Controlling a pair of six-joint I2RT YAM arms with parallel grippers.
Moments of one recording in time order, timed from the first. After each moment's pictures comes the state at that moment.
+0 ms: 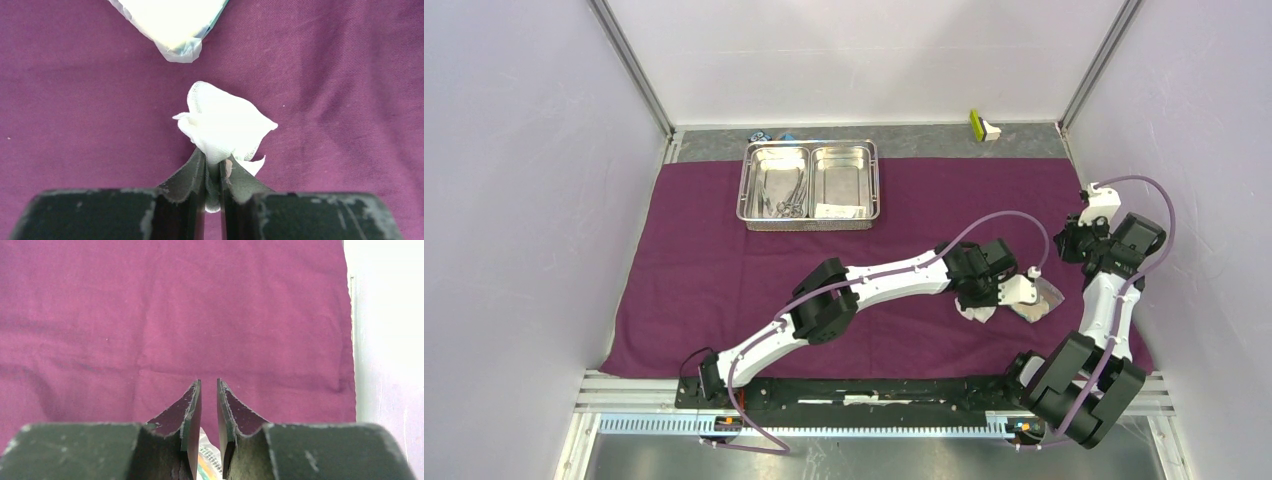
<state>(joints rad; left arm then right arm) -1.22 2.51 2.25 -0.73 0.18 0.47 -0.63 1.11 0.69 -0.23 -0.60 -0.39</state>
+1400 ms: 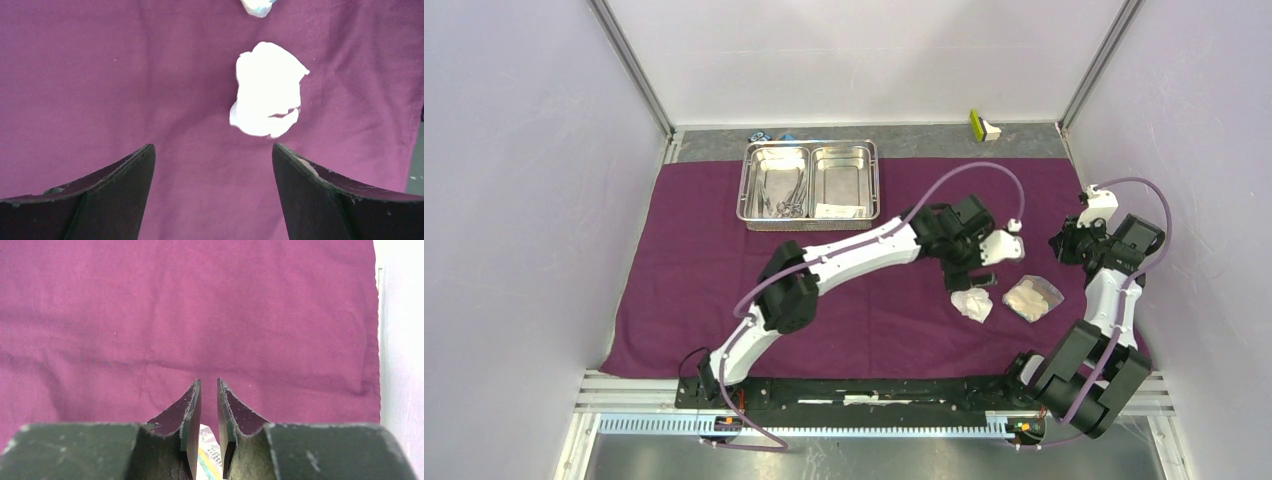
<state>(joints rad) -1.12 2.31 2.15 -0.77 0.19 0.43 -0.64 1.16 0.69 -0.23 -0.66 -0.40</state>
